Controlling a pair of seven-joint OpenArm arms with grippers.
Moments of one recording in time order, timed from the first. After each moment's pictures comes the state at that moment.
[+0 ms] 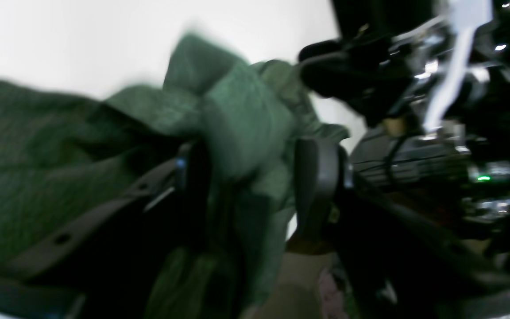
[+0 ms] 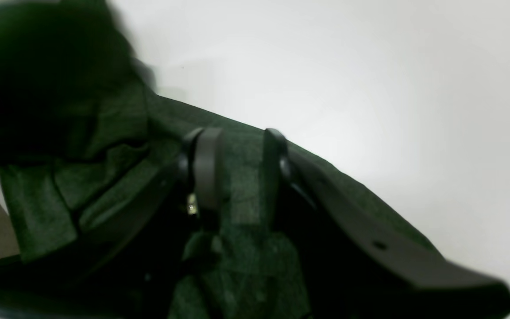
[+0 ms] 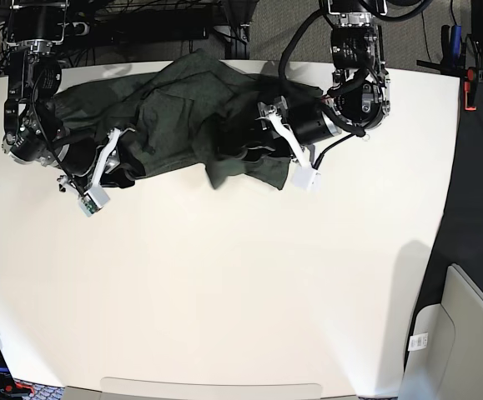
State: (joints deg) left arm 7.7 2.9 -6.2 98.1 -58.2 -26.2 67.3; right arm -1.8 22.7 6.8 98.2 41.2 38.7 -59.3
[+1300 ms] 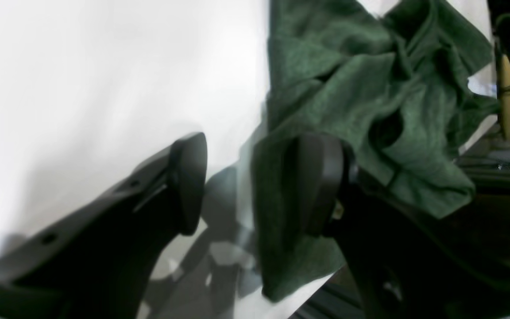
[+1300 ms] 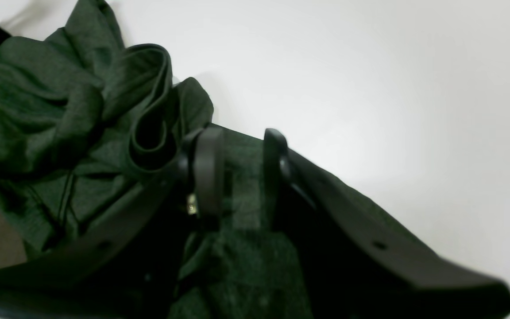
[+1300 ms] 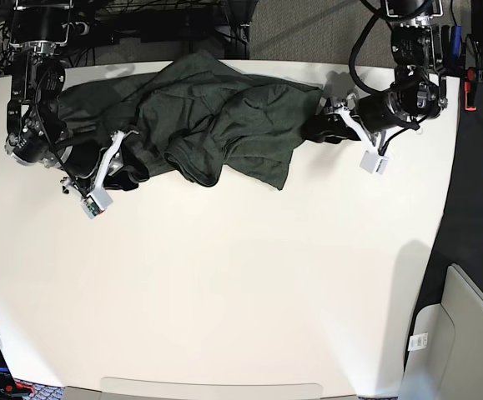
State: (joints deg) left arm 10.1 -13.8 -10.8 88.5 -54.9 -26.4 62.7; right arm -1.3 21.4 6.8 98.2 41.1 38.7 -59.4
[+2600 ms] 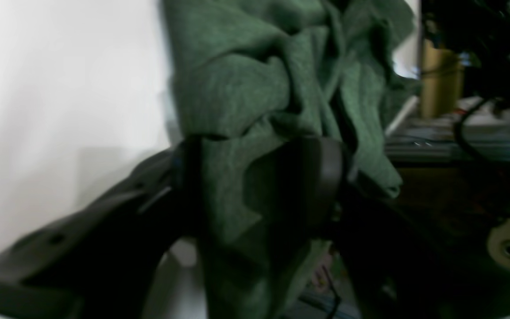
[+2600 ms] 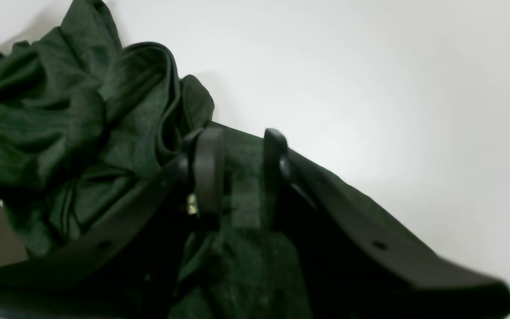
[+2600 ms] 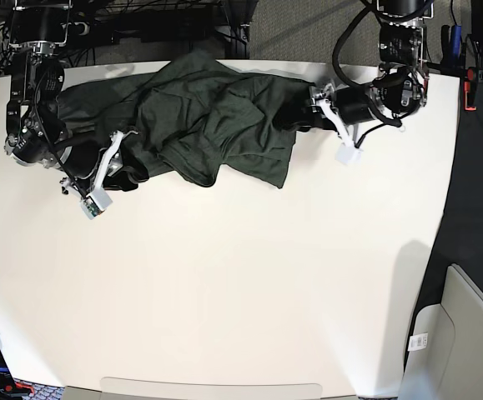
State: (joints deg) left arm 10.0 -12.9 -4.8 85.3 -65.1 -26.6 65.4; right arm -1.2 21.7 6.8 98.2 41.3 38.7 -59.4
